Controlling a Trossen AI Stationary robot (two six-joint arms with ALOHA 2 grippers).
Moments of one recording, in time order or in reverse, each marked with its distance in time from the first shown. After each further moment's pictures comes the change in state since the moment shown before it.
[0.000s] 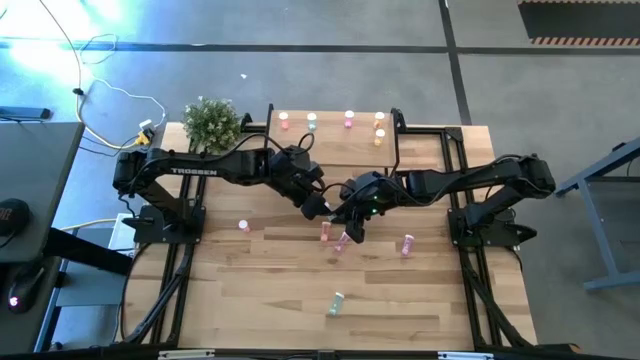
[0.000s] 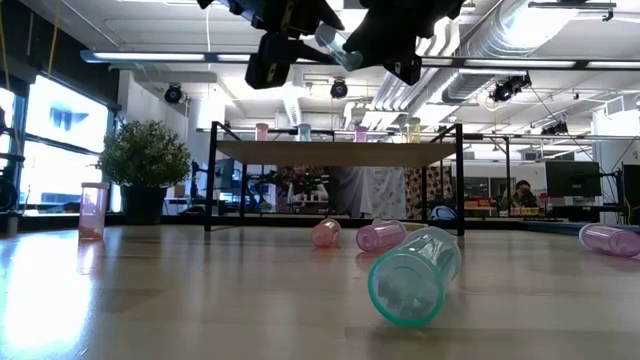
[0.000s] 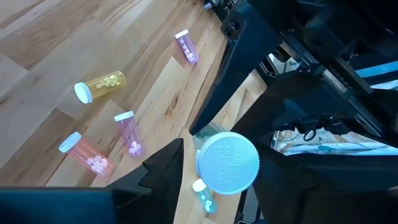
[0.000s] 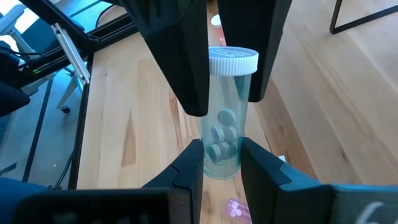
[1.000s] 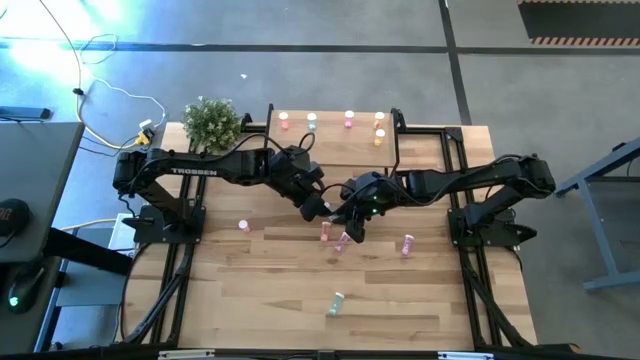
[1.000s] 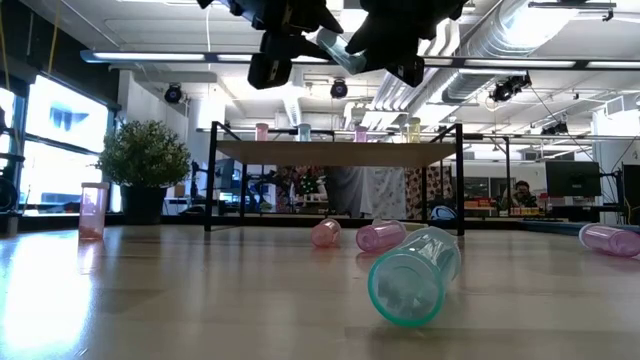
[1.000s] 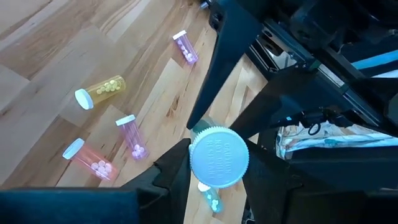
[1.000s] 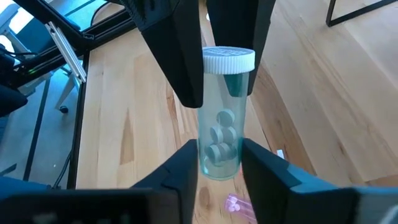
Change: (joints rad) left arm 0.000 0.000 0.000 0.000 0.001 0.061; right arm 0.000 -0.001 0.000 -0.021 0.004 0.020
